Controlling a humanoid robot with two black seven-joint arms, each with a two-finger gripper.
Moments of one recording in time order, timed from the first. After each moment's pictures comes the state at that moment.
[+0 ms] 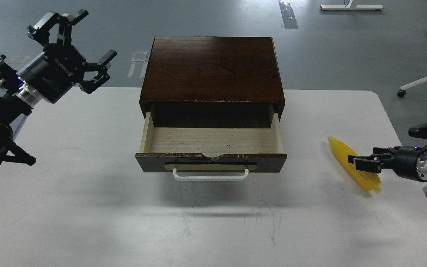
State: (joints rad) left arm -0.79 0.81 -0.49 -1.19 0.05 -0.49 -0.49; right arm 0.88 -0.82 -0.14 0.87 -1.45 0.02 0.49
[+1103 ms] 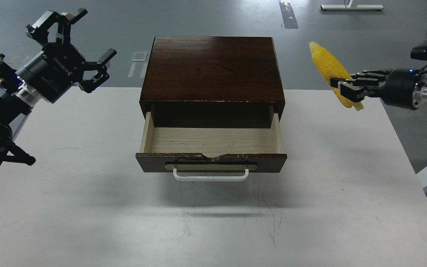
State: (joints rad) left arm -0.79 0.81 -0.50 -1.20 0.05 -0.49 -0.49; right arm 1.36 -0.90 -0.19 1.13 -1.45 0.06 0.49
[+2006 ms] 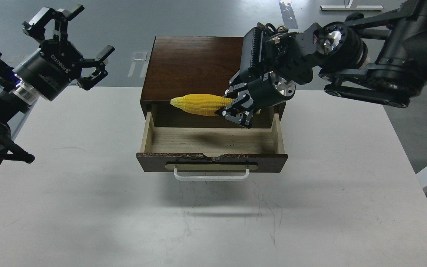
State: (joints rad) left arm -0.79 0.81 -0.52 -1.19 0.05 -0.49 -0.49; right arm 1.84 -0.25 -0.62 1.18 -1.62 0.08 0.49
